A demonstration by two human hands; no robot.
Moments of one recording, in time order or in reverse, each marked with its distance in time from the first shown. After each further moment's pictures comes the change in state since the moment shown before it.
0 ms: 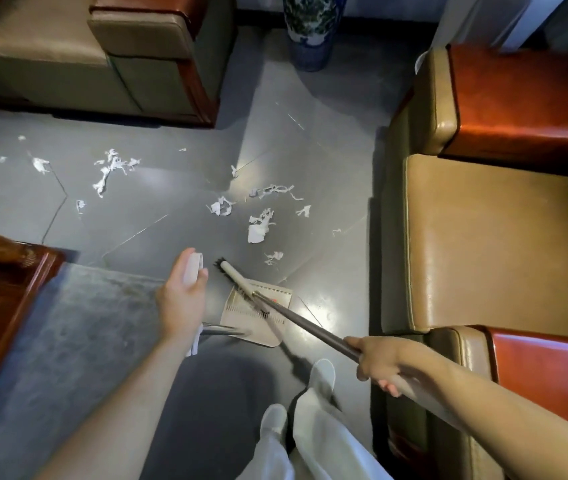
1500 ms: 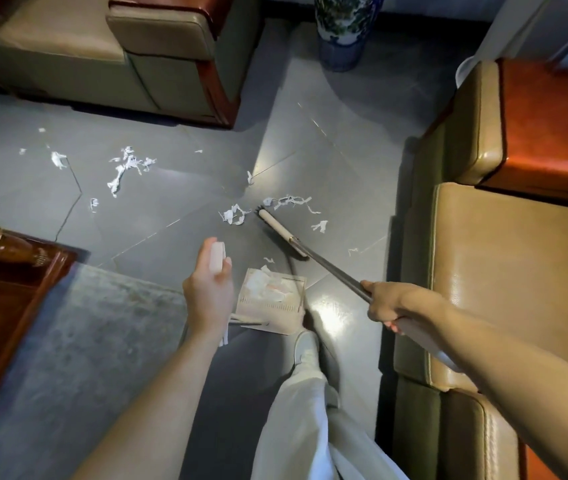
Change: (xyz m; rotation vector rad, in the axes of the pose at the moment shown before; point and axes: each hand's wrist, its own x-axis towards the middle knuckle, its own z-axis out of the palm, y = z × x) left_hand 0.078 0.069 0.065 0.048 0.109 0.046; right_hand 0.044 -0.042 -0.189 -0.086 0.214 0.026
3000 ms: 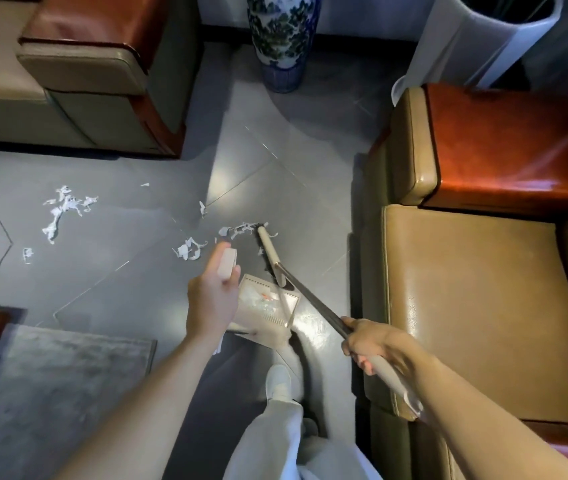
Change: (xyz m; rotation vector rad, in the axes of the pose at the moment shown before) left_hand 0.043 0.092 0.090 0.038 -0.306 0.138; right_hand 0.027 0.061 -0.028 0.619 -0.076 0.092
